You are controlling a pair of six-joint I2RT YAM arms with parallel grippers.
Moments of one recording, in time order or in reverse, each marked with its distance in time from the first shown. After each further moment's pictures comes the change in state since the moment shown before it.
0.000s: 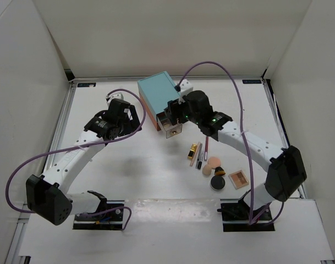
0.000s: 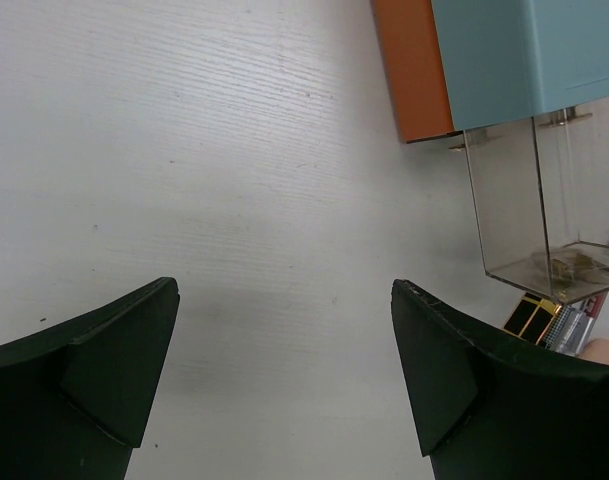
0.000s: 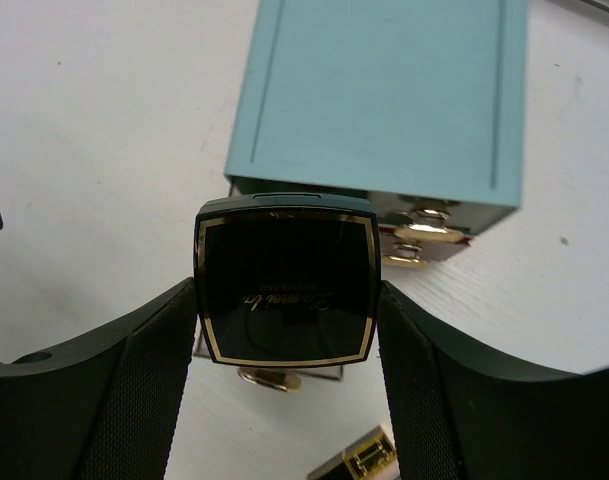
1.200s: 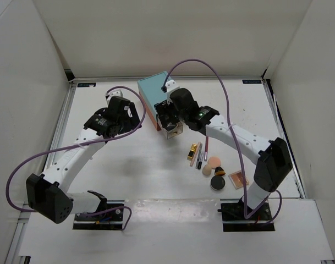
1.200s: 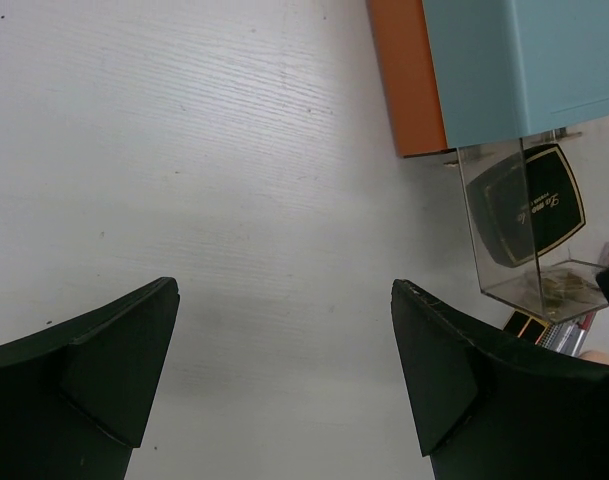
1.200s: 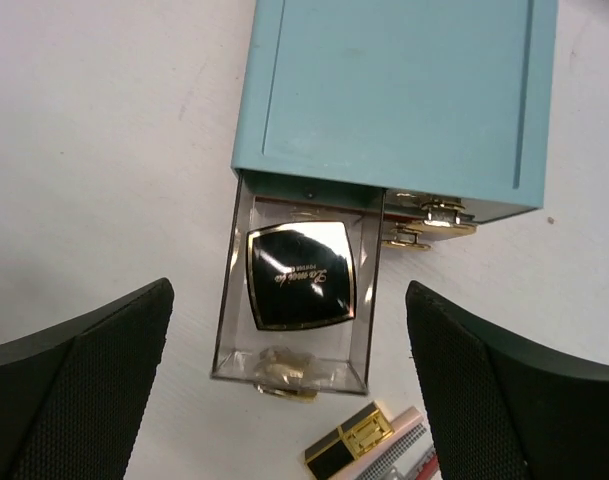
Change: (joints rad) left arm 0.000 0.015 0.041 -0.021 -0.026 -0.006; right arm 0.106 0.181 0.224 -0.192 0.128 -0.040
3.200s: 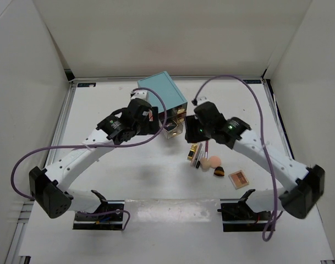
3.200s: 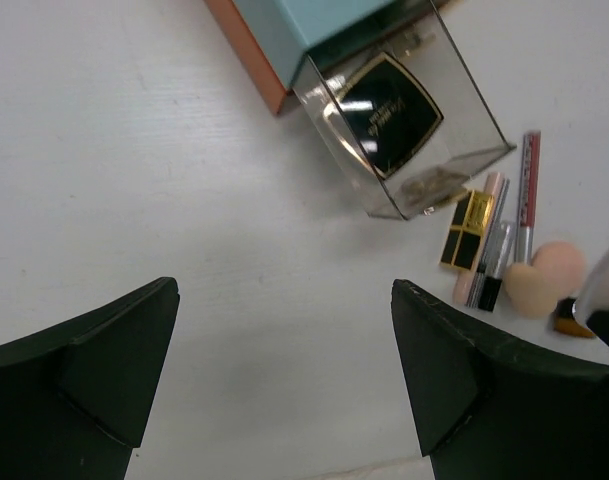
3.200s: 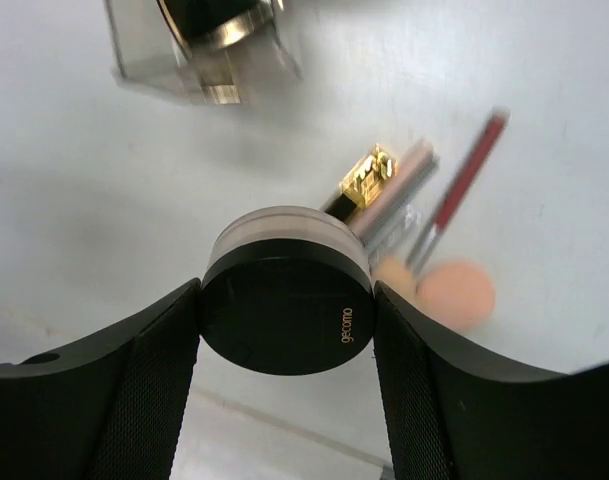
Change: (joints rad) left arm -0.261 0.054 0.090 0.011 -0.008 0.079; right arm -0.039 -0.440 -0.291 -0.419 -0.040 0.359
